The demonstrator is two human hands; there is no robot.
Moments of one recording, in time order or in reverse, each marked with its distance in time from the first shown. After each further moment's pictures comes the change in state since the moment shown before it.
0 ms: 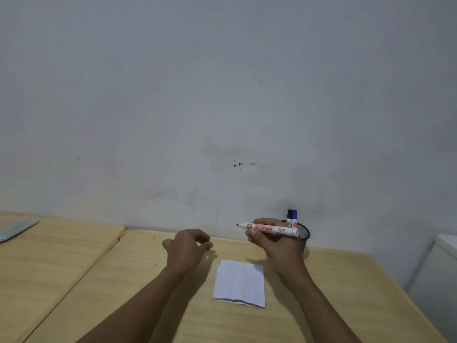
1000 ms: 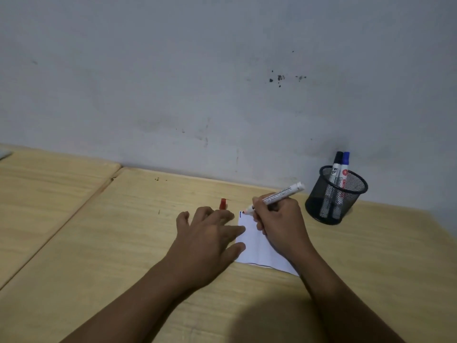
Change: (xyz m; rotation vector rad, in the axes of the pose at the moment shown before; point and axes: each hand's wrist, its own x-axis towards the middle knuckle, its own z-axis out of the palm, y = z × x) left_hand -0.053 -0.036 0.016 0.412 -0.358 0.350; right_hand 0.013 0.112 0.030 -0.534 -0.072 0.204
